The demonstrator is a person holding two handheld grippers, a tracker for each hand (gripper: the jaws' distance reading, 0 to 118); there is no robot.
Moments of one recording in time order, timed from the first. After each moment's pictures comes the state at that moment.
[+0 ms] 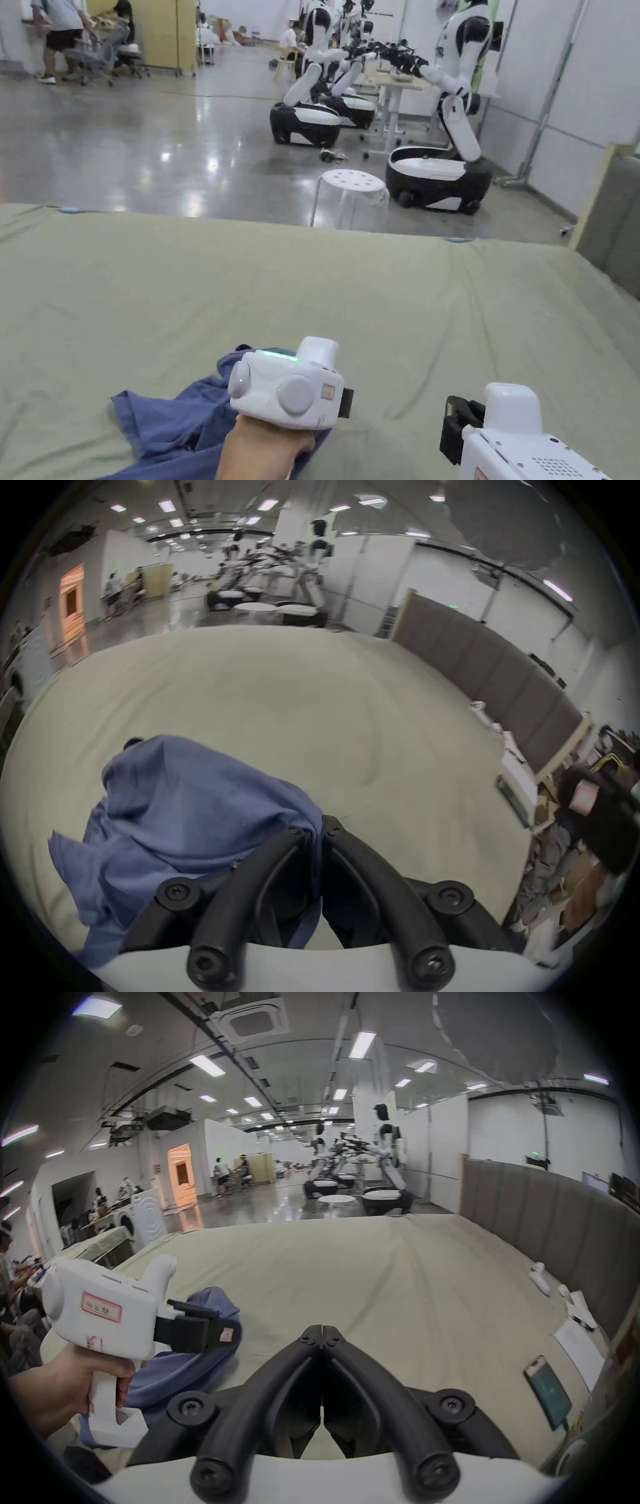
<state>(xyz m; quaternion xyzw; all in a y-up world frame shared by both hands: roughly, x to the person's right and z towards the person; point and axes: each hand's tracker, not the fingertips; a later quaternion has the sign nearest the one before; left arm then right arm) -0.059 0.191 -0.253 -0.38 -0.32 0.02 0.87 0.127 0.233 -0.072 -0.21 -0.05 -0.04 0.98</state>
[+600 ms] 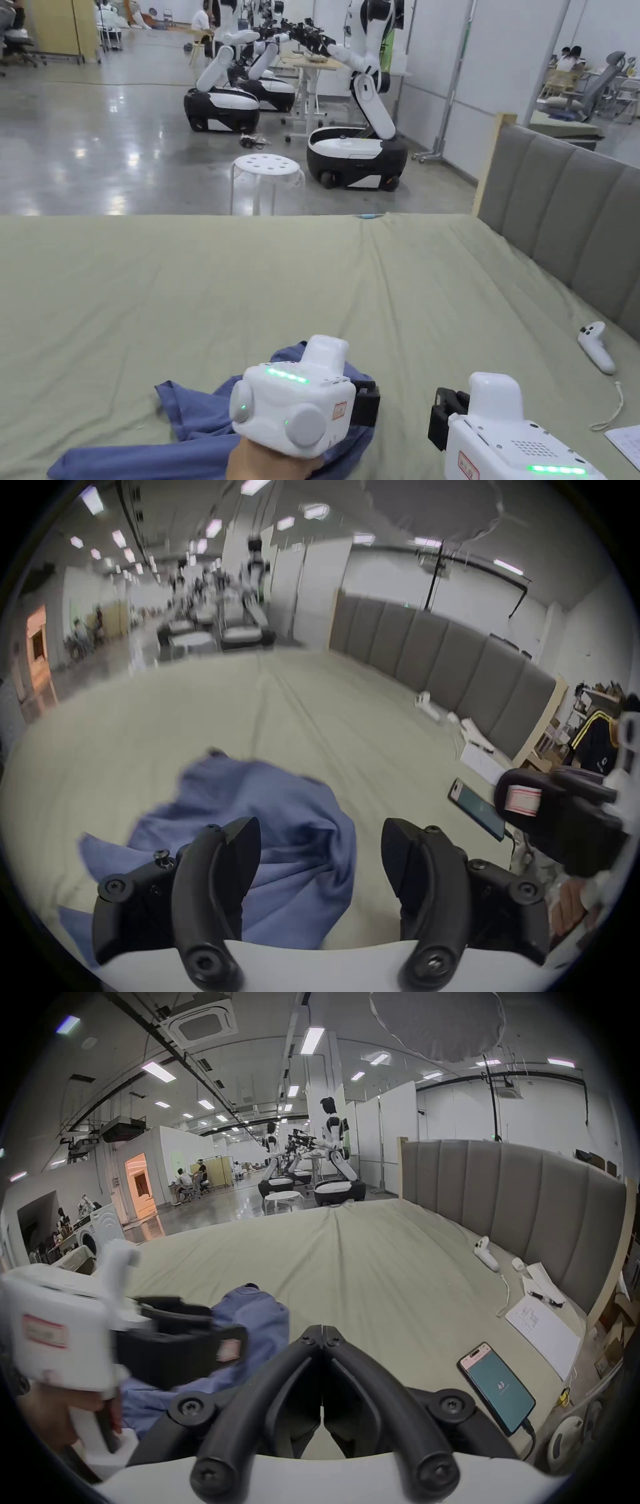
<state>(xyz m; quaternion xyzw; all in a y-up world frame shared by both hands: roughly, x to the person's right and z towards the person) 0.041 0.203 -0.174 -0.27 -0.37 -0.02 0.89 0.220 0.219 -0.042 -0.21 -0.12 -0.05 0.97</state>
